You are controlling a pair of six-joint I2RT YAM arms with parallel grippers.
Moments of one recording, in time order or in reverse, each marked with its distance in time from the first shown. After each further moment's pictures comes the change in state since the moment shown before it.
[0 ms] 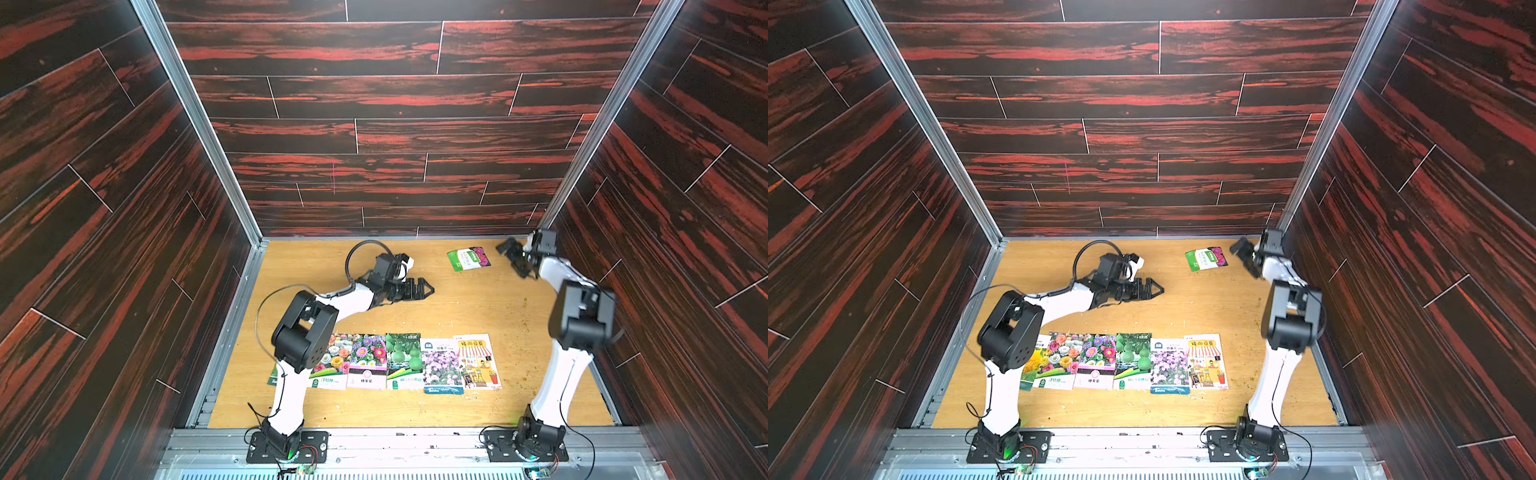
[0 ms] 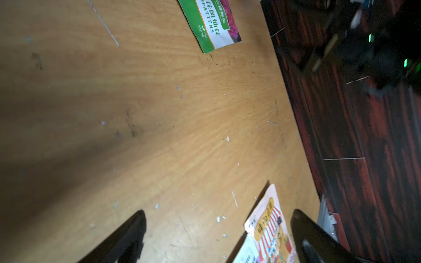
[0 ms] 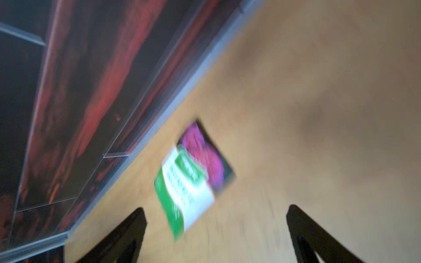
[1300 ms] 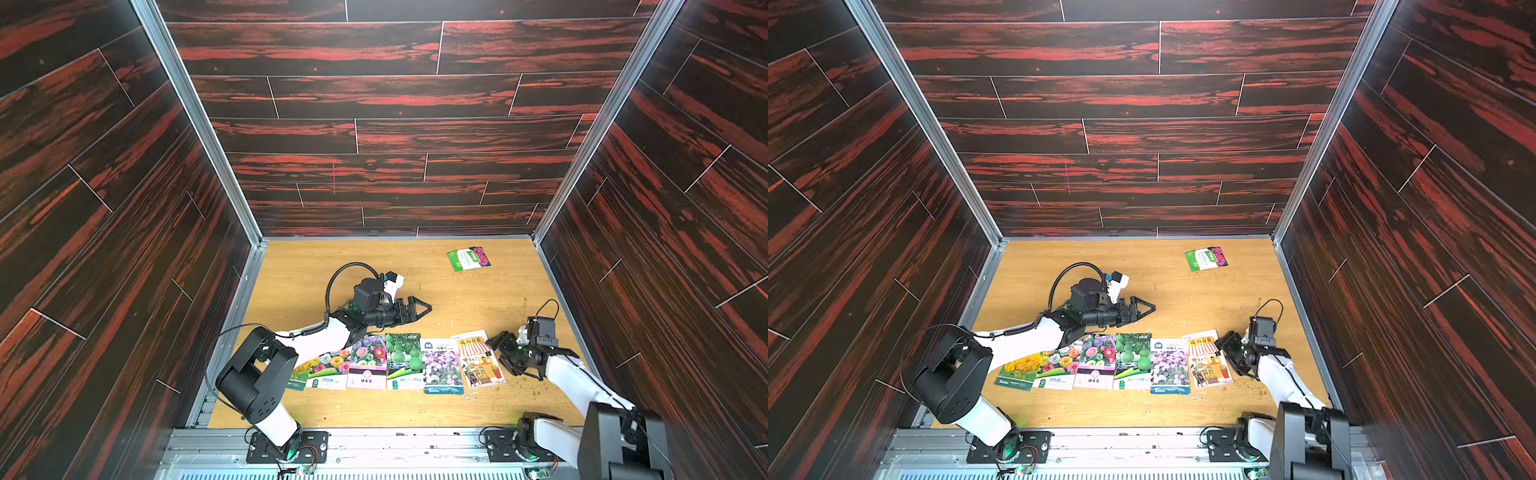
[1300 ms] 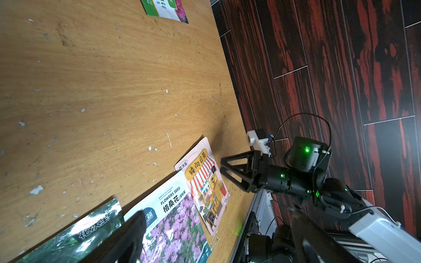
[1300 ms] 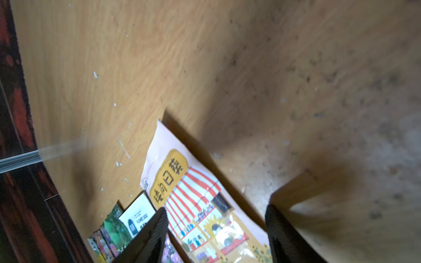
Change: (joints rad) left arm -0.079 -0.483 -0.581 0.344 0.024 -0.317; right arm 0.088 -1.128 -1.381 -0.095 -0.043 0.156
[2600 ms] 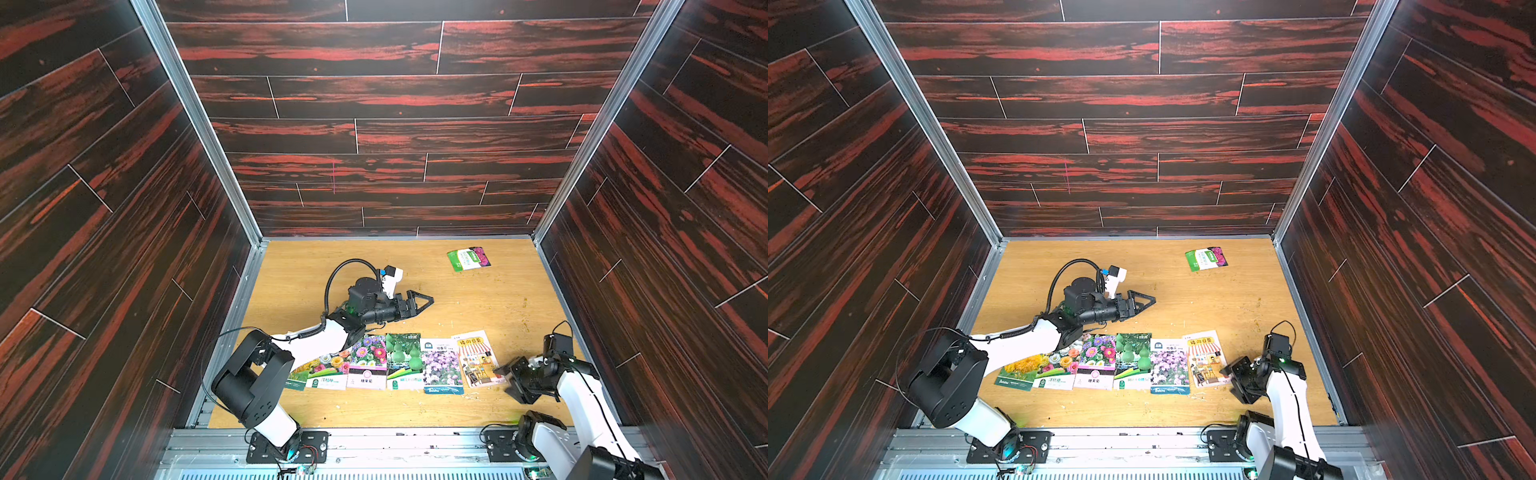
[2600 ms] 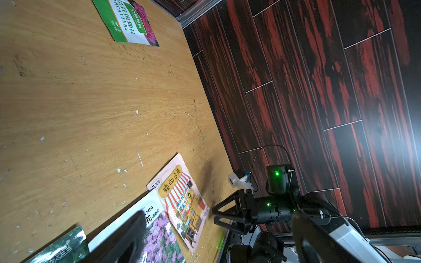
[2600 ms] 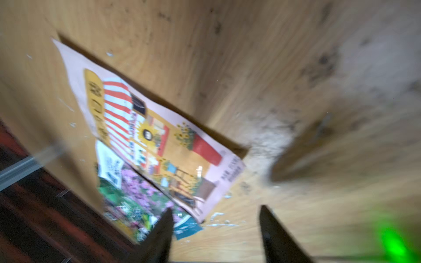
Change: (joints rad) left arm 0.000 -0.030 -0.025 0.165 0.020 -0.078; right arm -0.175 -0.234 0.021 -0.568 -0.053 -0.037
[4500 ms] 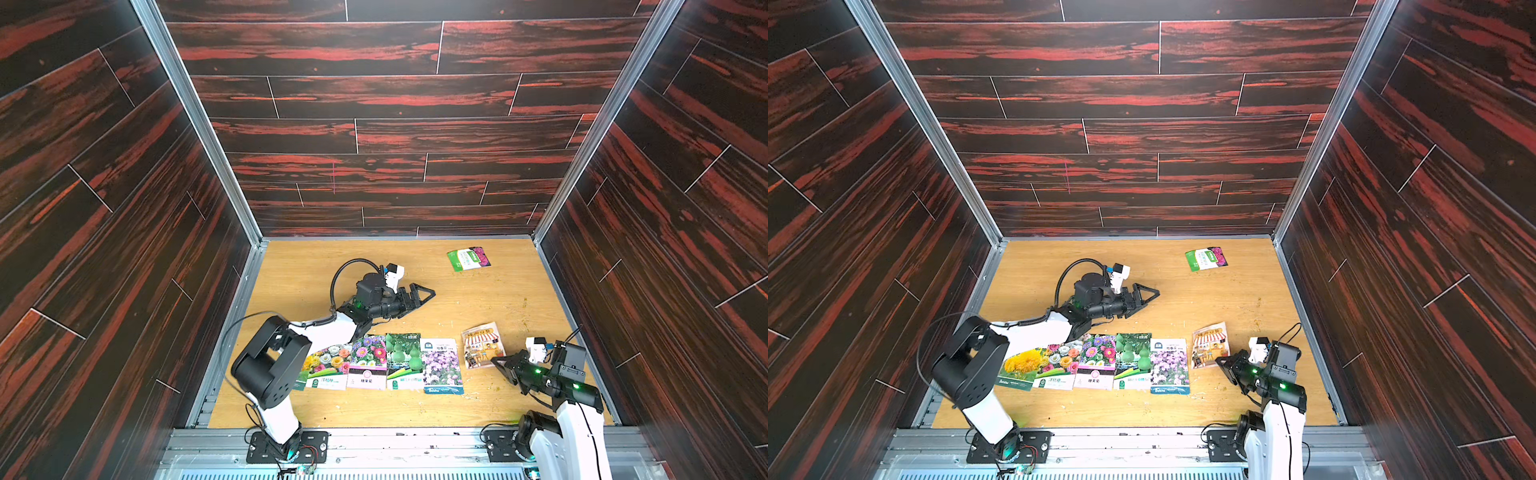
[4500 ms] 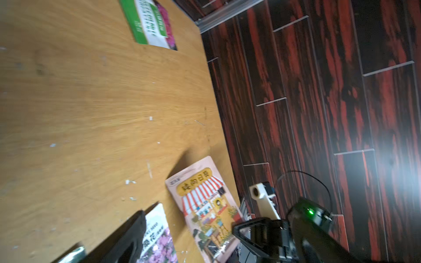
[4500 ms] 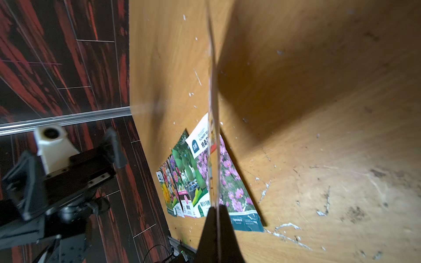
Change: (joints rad) left arm 0.004 0.121 0.085 0.015 -0.032 -0.078; right arm -0.035 -0.277 -0.062 0.154 -0.349 -0.069
